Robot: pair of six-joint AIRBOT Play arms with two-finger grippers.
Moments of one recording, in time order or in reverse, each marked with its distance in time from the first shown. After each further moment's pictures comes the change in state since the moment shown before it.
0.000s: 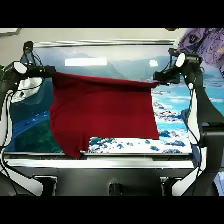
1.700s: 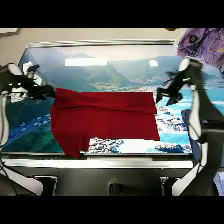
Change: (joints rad) left arm 0.091 0.020 -0.026 0.108 -0.590 -0.080; right arm -0.105 -0.050 -0.006 0.128 0.435 -0.042
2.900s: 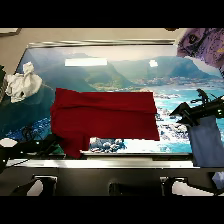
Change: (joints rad) left arm 0.182 0.933 -1.470 -0.460 0.393 0.023; right arm -0.355 0.530 -0.829 0.342 -0.267 -0.217
